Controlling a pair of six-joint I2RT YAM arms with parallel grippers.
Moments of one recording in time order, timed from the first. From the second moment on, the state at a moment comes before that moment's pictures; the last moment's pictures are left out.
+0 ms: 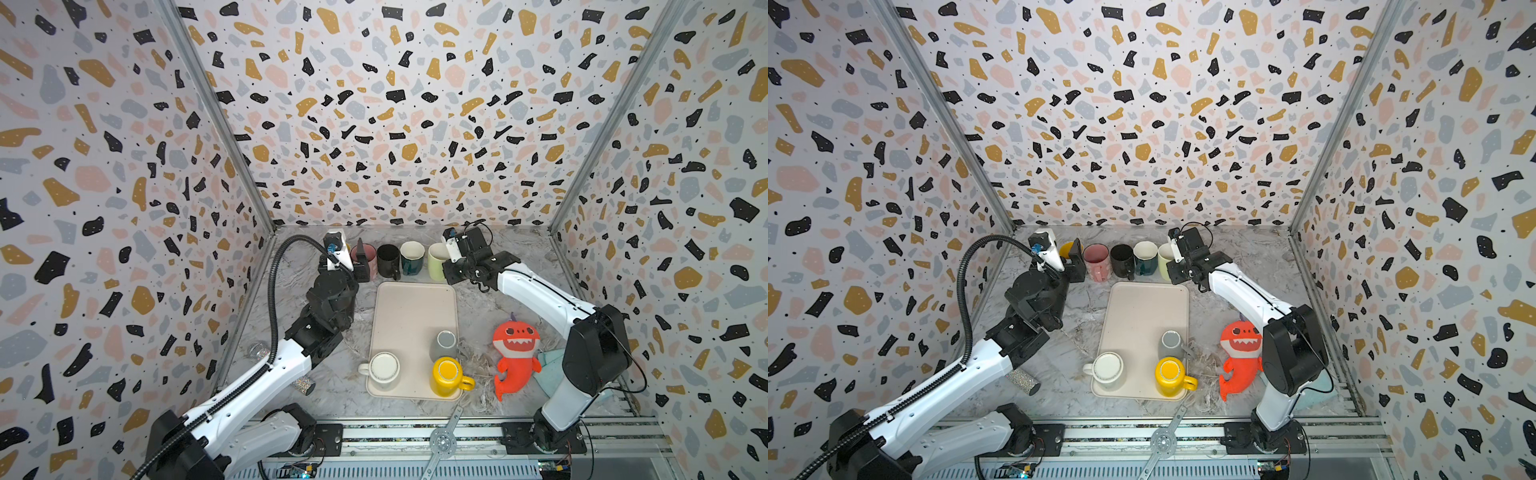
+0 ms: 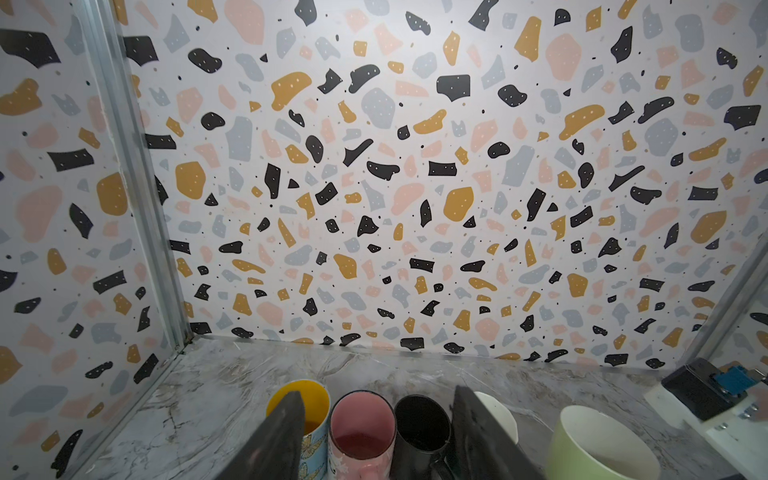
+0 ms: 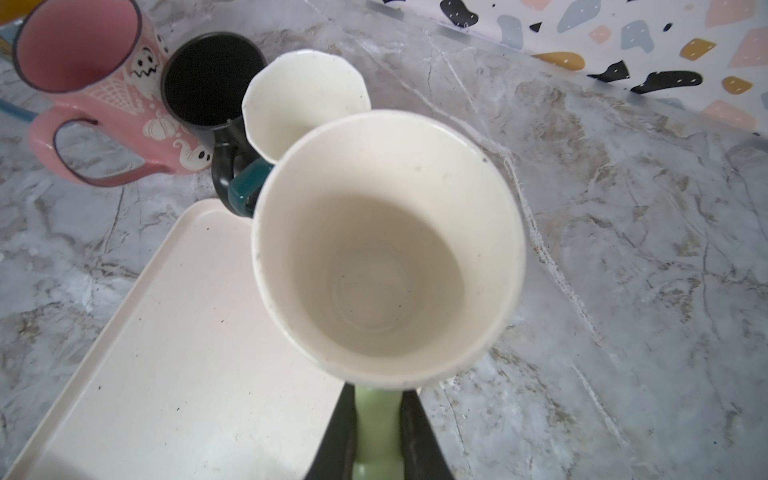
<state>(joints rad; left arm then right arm) -0.60 1.06 0.85 0.25 -0.56 -0.12 0.52 1.71 1.42 -0.52 0.03 0.06</state>
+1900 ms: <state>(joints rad) -0.38 1.17 0.88 0.09 -0.08 -0.41 0.50 1.94 1.36 -0.21 0.12 0.09</state>
